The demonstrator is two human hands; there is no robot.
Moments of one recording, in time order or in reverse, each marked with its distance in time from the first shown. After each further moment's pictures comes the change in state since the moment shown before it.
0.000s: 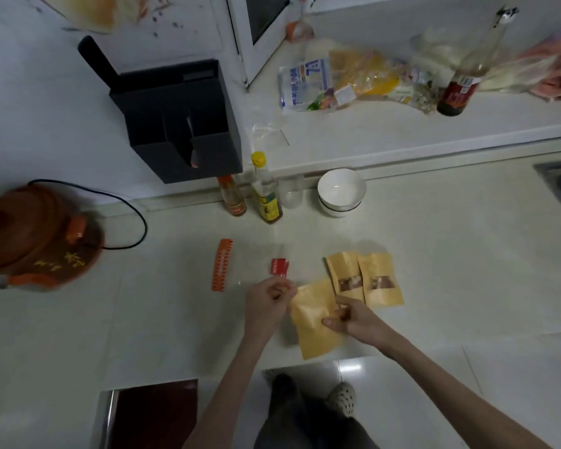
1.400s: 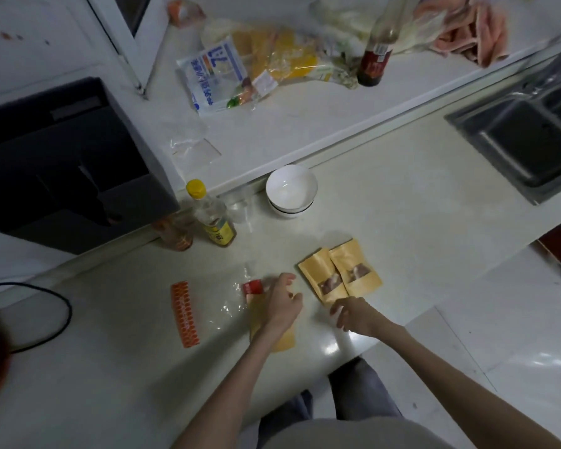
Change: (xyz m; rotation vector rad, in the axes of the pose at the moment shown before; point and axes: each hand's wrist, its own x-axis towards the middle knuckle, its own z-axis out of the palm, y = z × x) left_hand 0.106 -0.042 0.072 0.333 -0.514 -0.042; right_hand 0.047 0.027 -0.014 -0.303 0.194 0.372
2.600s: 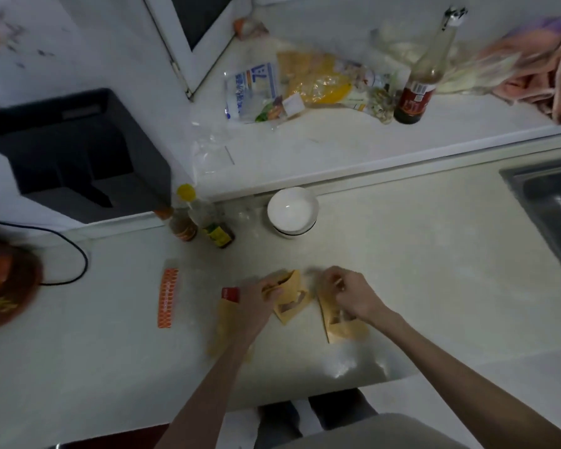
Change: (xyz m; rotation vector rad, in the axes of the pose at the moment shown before) left_hand 0.010 0.054 0.027 0.040 0.385 -0.030; right_hand 0.041 0.006 -0.138 0.020 0.129 -0.404
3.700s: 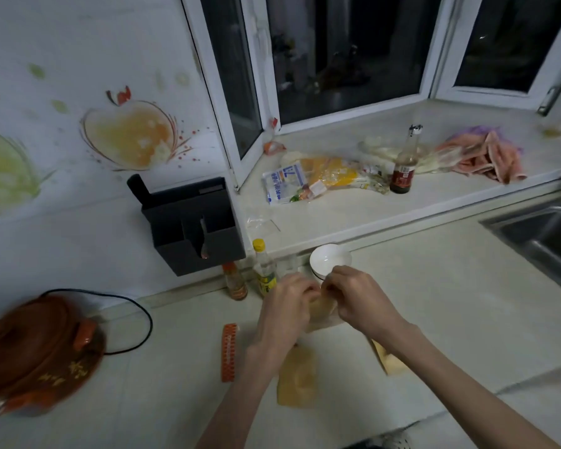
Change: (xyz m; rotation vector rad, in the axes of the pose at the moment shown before) left_hand -0.112 0.086 -0.185 0.224 0.214 0.798; right_hand -0.122 -0.203 0.041 -0.434 0.483 -0.523
